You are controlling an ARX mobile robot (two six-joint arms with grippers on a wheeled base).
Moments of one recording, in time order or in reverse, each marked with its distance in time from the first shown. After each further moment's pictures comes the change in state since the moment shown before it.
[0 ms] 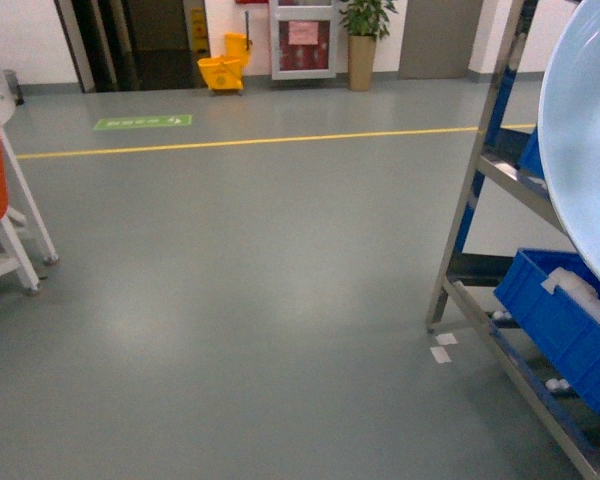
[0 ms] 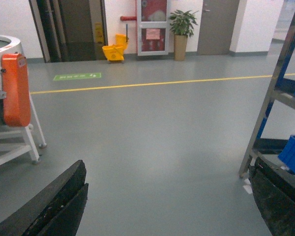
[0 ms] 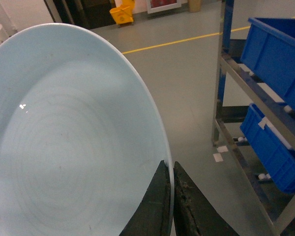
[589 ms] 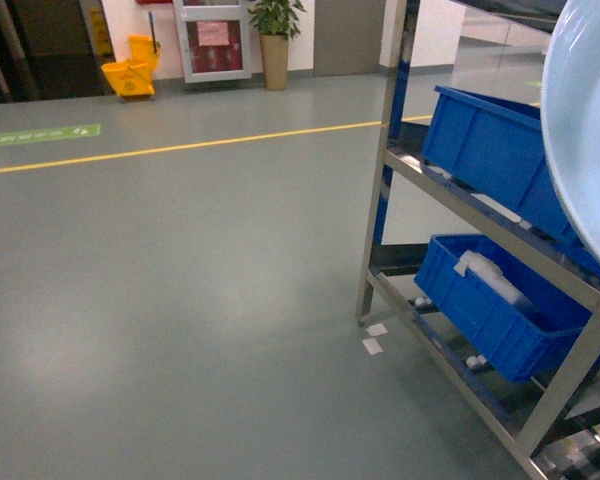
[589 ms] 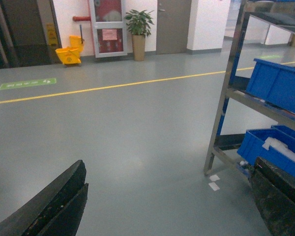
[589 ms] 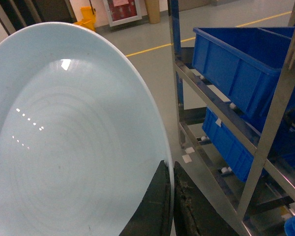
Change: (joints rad) left arm 0.000 0.000 0.000 0.000 -0.002 0.000; right arm 0.001 -0.009 0.000 0.007 -0.005 0.000
